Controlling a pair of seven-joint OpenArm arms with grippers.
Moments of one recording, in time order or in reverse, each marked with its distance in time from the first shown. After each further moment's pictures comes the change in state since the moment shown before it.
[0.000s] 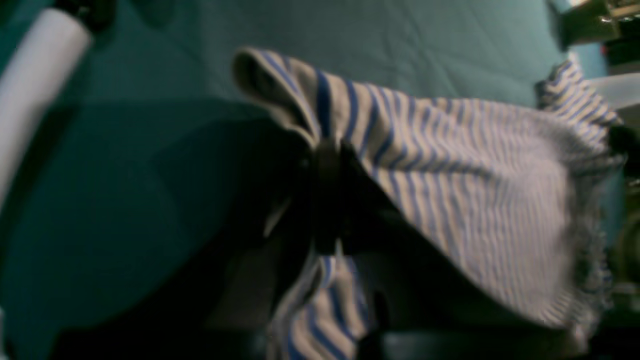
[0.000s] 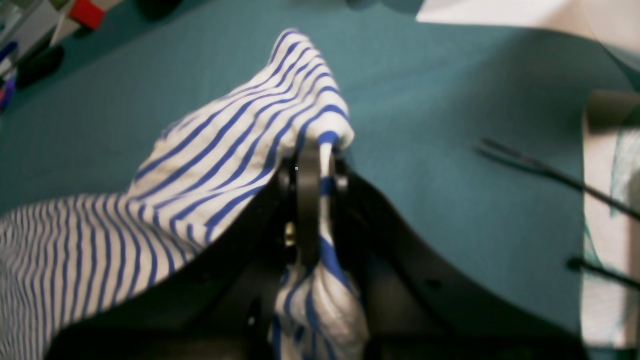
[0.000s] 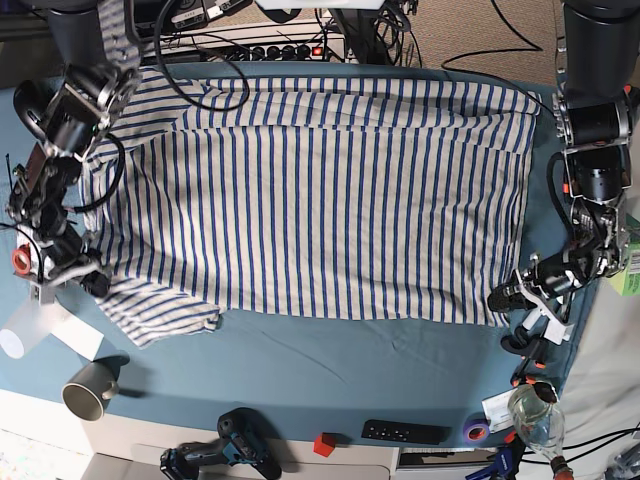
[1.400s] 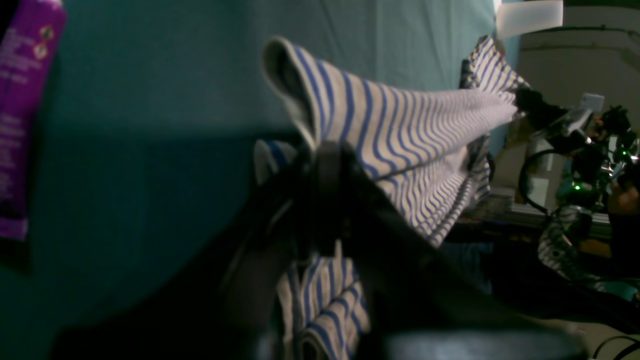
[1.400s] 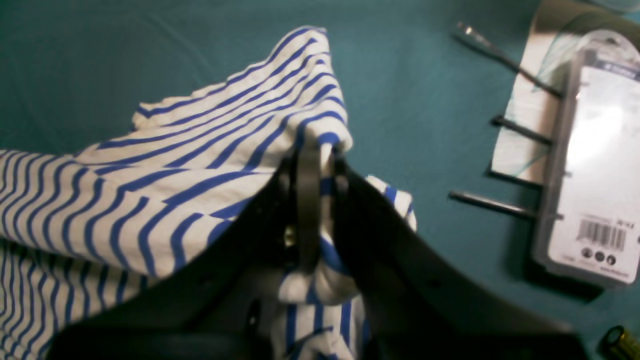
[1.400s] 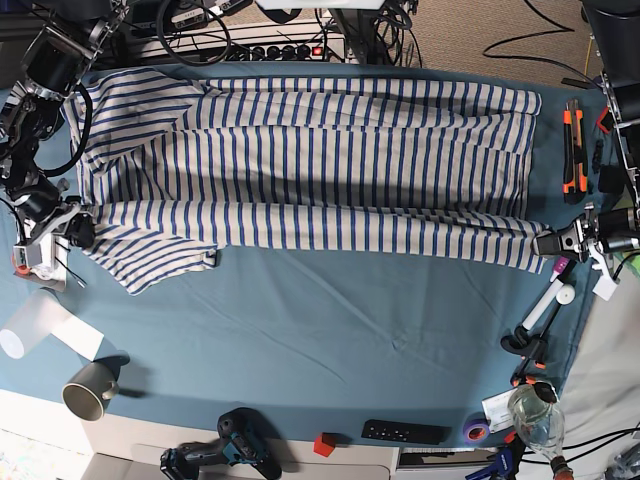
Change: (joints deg) left arm 5.7 -12.5 0.0 0.1 -30.7 -0.2 34.4; right arm -16.7 5.4 -0.1 22.4 15.6 0.6 -19.8
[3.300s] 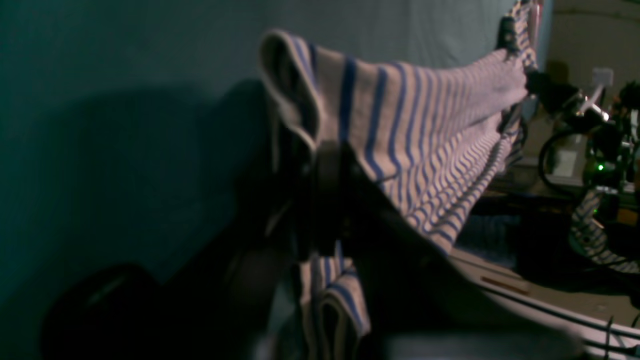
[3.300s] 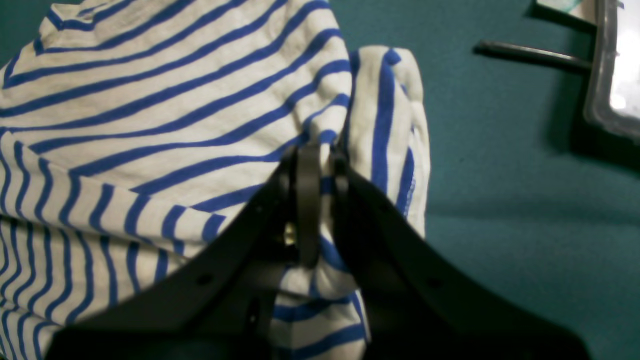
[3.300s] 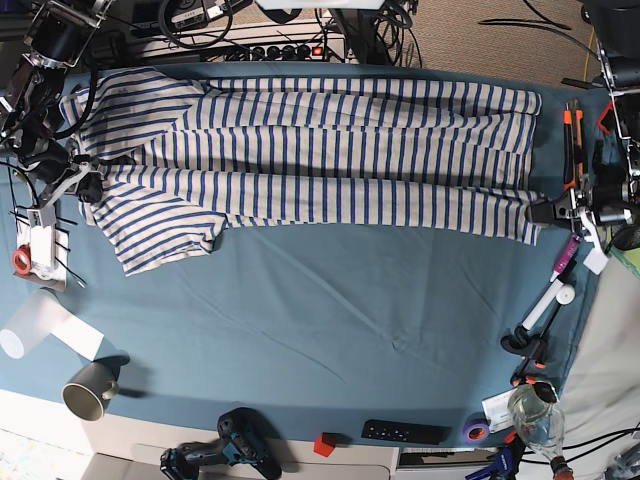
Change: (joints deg) left arm 9.0 -0.1 0.0 9.9 -0.2 -0.4 -0.2; right arm -9.0 0.0 0.0 0.1 -1.8 -0.1 1.9
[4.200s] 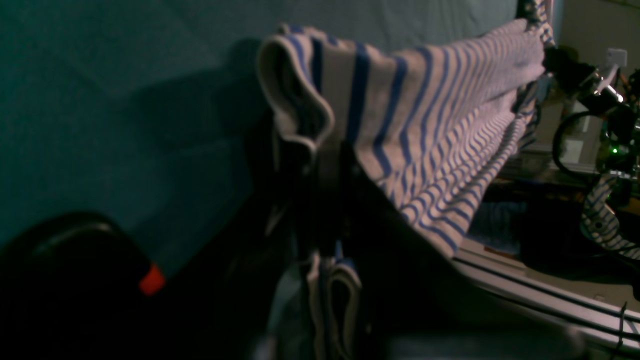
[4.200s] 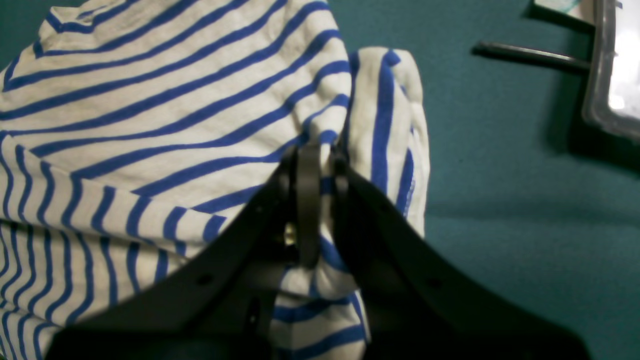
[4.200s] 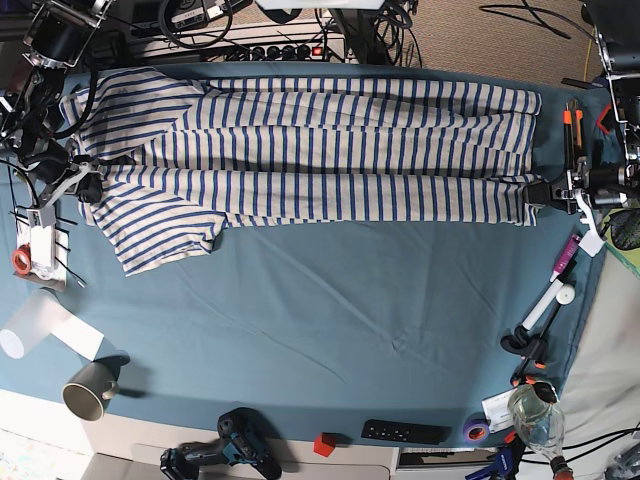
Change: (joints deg) left arm 4.6 0.0 0.0 2.0 -0.1 0.0 0.0; right arm 0.0 0.0 0.0 0.0 0.0 0.0 0.1
